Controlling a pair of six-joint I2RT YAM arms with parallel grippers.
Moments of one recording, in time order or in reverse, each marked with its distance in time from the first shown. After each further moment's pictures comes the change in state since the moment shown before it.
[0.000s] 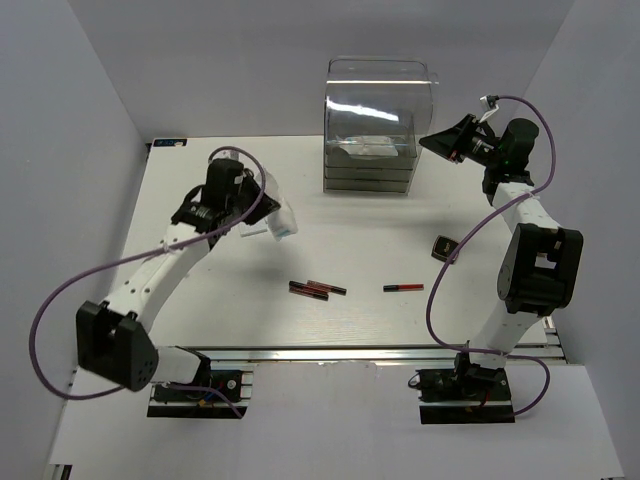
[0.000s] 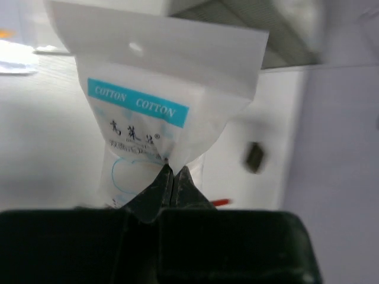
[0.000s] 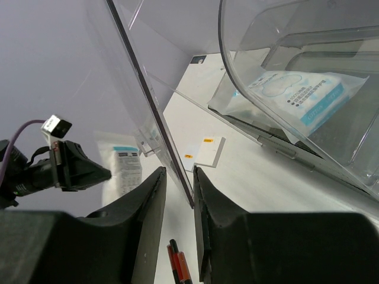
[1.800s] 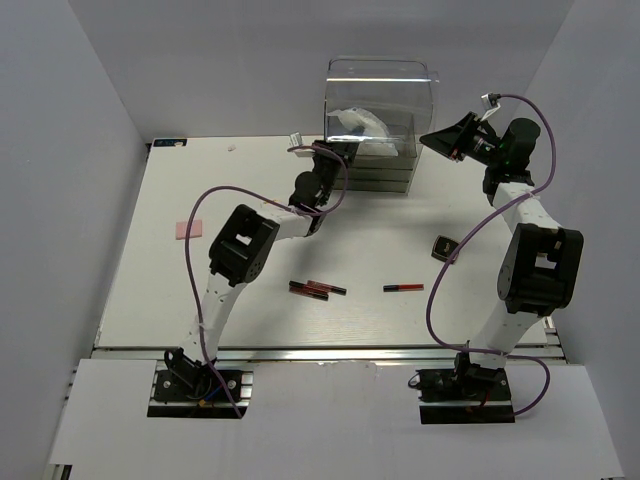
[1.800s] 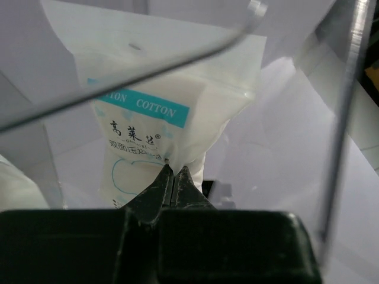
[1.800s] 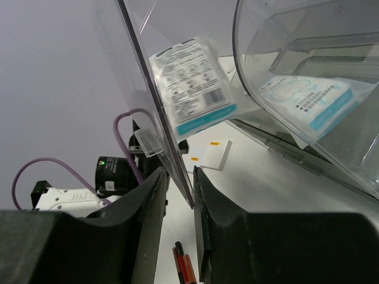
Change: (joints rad) left arm -0.235 1.023 0.422 1.841 -0.162 -0.543; right arm -0.001 0.000 0.001 0.047 -0.009 0.051
